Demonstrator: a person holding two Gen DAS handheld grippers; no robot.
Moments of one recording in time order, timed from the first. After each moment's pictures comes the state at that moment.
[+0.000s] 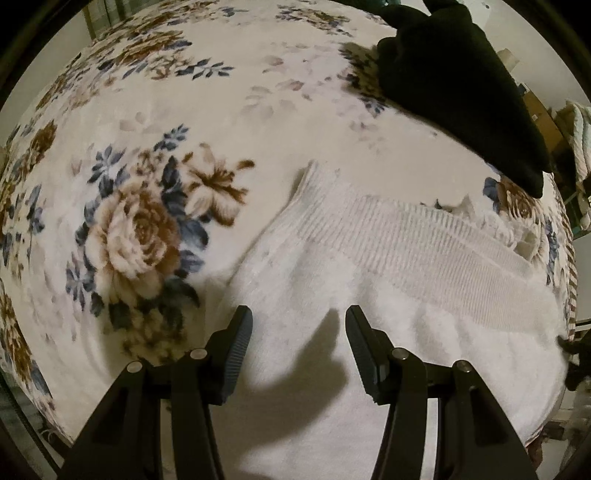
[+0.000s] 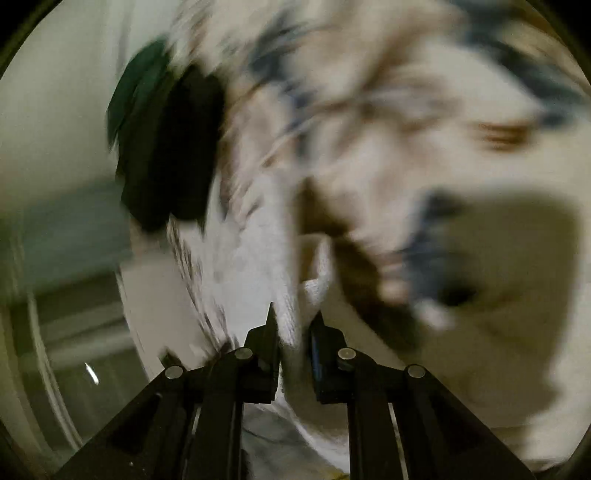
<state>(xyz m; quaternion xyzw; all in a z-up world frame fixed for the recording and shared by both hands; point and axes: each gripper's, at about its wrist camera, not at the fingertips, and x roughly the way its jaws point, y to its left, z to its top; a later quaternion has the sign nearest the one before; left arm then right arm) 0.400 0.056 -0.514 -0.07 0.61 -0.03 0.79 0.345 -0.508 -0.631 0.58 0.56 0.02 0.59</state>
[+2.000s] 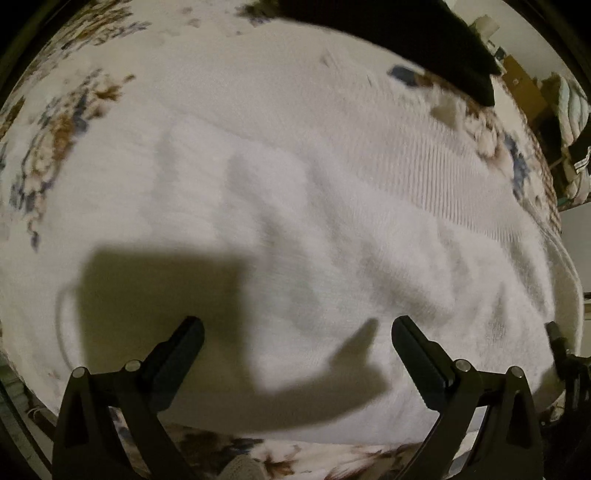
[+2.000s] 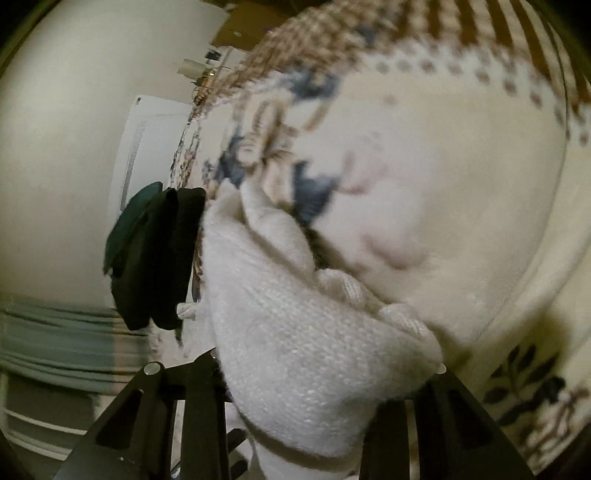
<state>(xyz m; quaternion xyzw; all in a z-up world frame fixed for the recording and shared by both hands) 0.333 -0.073 -0.527 -0.08 0.65 -0.06 0.75 0.233 -0.376 -0.571 0.55 0.32 -0.18 0.75</state>
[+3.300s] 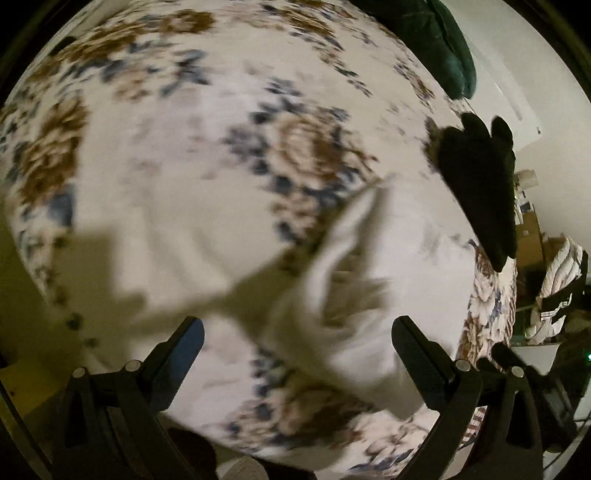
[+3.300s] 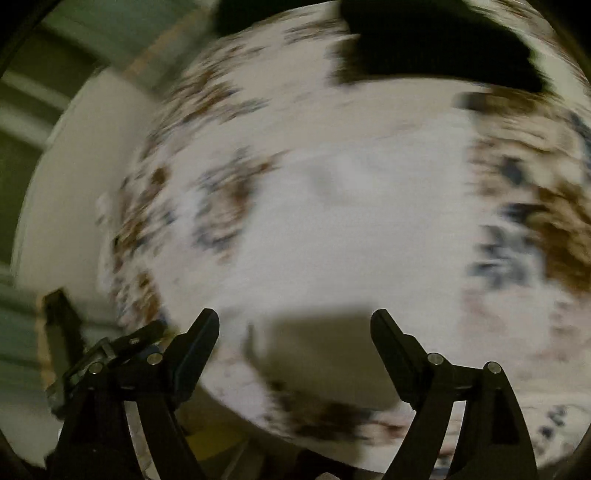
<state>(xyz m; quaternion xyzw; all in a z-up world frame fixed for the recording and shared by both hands) 0.259 0.163 -0.468 -0.31 0.57 0.04 0.76 0.347 -0.111 -0.489 0.18 0.60 0.14 0.76</state>
